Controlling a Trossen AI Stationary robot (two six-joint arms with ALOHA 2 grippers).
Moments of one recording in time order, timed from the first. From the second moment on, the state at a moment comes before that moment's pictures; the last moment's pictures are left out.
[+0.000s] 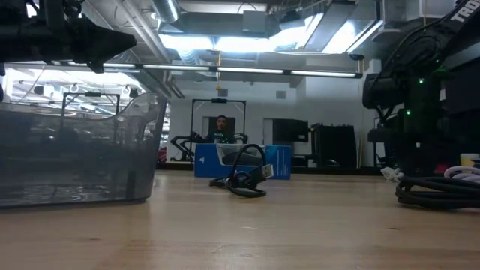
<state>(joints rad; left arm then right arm) 0.03 0.14 0.01 0.40 -0.25 0.06 -0.70 1.22 0.47 -0.69 0.03 0.71</state>
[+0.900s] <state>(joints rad) 0.03 0.14 0.01 0.40 -0.25 0.06 -0.61 1.22 0.47 -0.37 0.01 0.65</state>
